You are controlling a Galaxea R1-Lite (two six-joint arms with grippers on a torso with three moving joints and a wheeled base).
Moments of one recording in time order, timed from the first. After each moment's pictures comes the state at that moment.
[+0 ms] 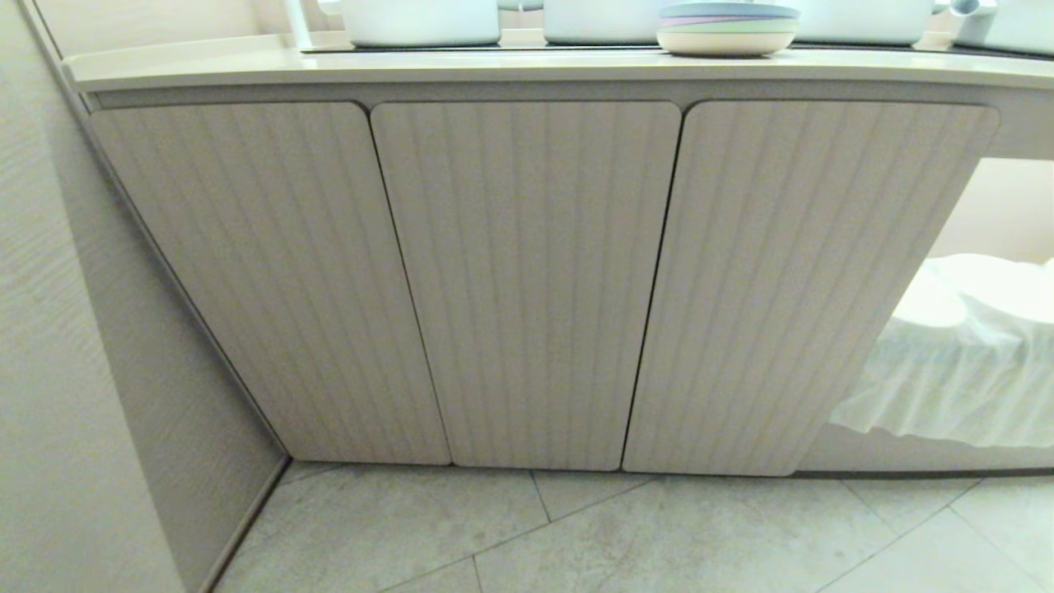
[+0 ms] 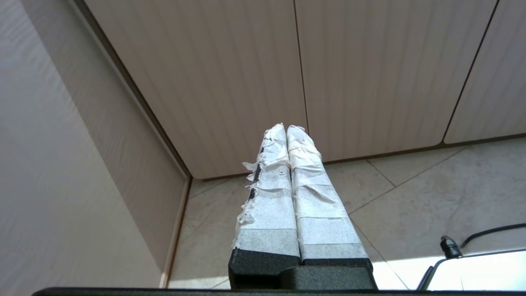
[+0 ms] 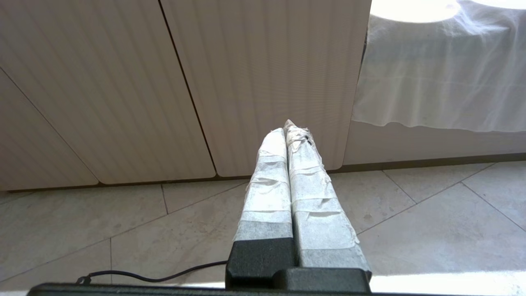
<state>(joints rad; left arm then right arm) 0.00 0.00 0.00 0.01 -0.06 0.18 0.00 0.00 0.00 0.00 -0.06 0.09</state>
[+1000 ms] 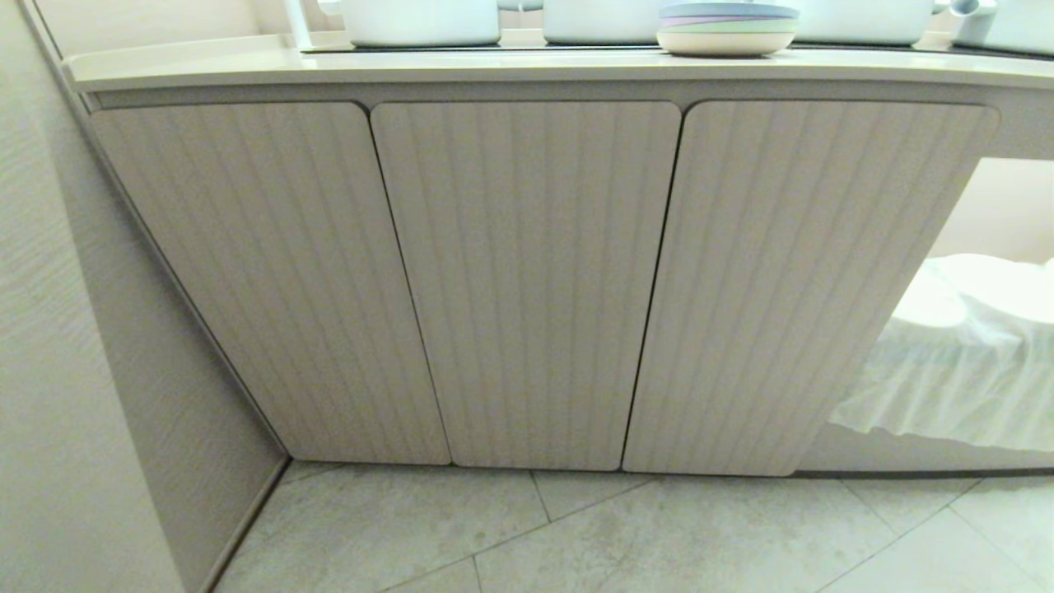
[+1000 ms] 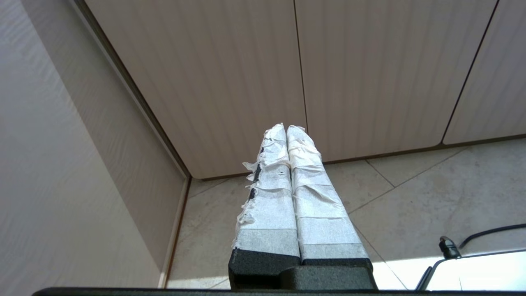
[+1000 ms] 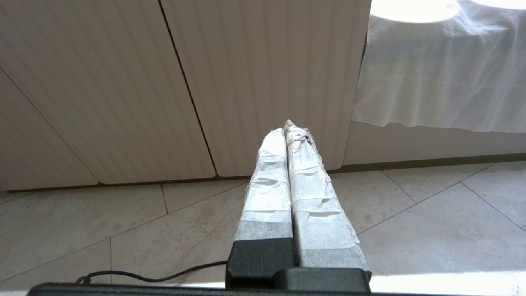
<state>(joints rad) 0.00 0.00 0.00 0.01 -0.06 0.18 0.00 0.00 0.00 0.00 -0.06 0.09</state>
